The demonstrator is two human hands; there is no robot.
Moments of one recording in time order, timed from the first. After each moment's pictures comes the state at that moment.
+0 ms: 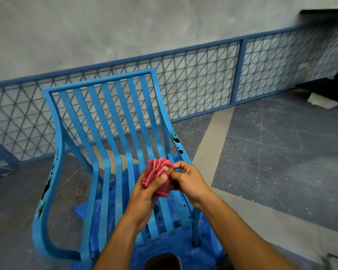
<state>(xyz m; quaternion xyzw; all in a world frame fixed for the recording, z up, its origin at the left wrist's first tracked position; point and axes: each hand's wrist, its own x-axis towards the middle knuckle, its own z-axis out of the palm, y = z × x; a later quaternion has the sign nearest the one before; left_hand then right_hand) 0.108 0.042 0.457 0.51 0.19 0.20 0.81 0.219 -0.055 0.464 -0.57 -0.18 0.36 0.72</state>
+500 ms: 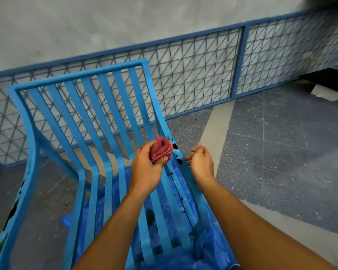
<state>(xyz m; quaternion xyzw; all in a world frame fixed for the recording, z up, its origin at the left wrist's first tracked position) 0.237 0.111 0.449 0.79 0.26 0.26 0.48 0.338 0.001 0.426 -0.74 0.04 0.15 0.65</state>
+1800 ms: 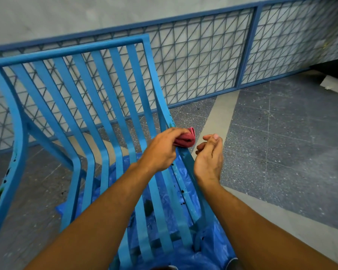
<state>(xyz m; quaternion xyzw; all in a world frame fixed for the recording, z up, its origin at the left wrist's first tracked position) 0.293 0.133 0.428 0.94 0.07 0.14 0.31 0.331 0.005 0.405 -0.76 0.00 -0.02 0.65</state>
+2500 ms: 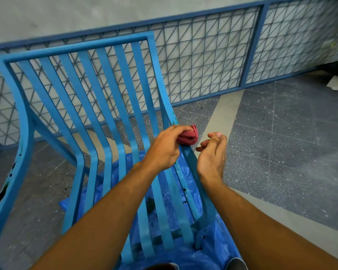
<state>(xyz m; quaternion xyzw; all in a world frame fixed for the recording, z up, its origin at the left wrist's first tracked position) 0.288 0.122 0.432 0.92 0.10 0.17 0.34 0.332 0.003 0.404 -0.76 0.00 -0.01 0.65</state>
